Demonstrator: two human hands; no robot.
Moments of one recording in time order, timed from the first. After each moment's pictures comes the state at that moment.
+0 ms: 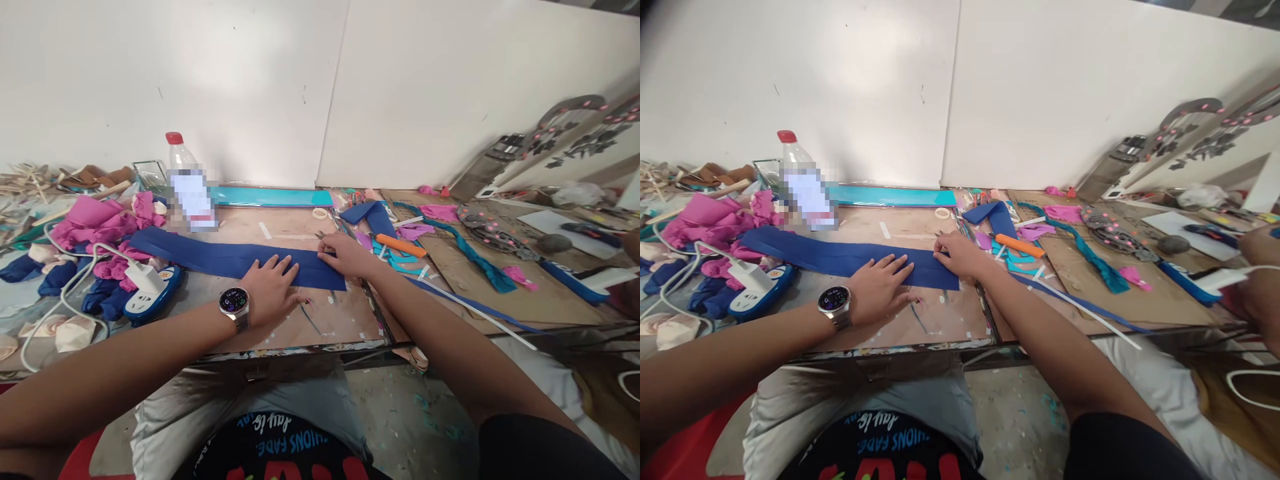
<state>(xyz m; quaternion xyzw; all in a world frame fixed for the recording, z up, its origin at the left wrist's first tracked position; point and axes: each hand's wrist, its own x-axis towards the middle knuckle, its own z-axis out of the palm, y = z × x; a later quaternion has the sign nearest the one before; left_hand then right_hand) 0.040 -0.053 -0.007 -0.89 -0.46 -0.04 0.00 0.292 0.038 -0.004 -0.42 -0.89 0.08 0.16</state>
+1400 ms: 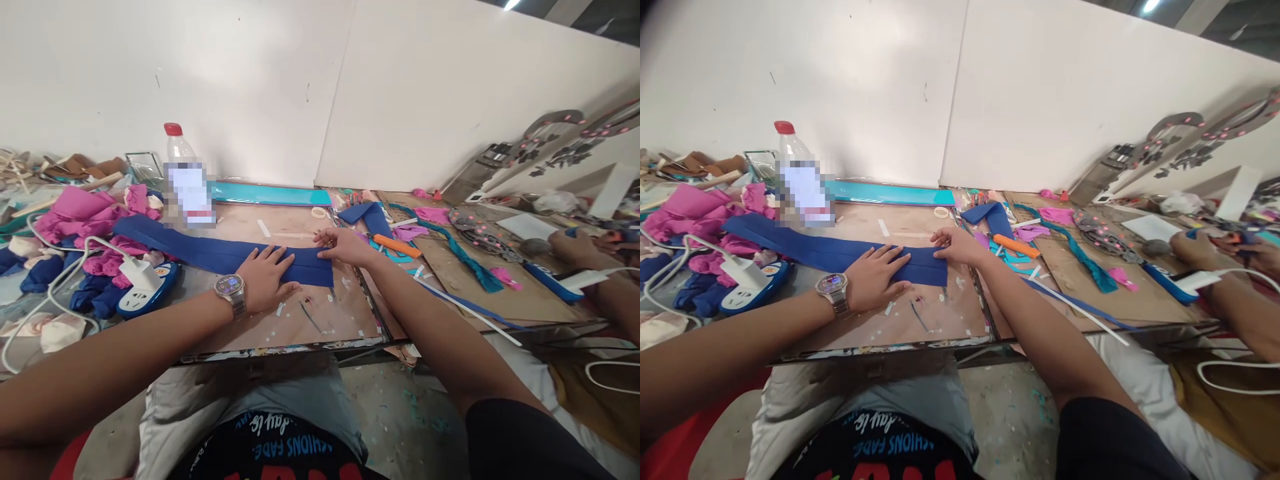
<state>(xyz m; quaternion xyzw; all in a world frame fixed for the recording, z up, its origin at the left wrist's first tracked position) 0.026 -0.030 -0.016 -0.88 -0.47 -0.06 -0.04 0.299 0.065 -0.014 -0.49 -0.77 0.34 0.24</state>
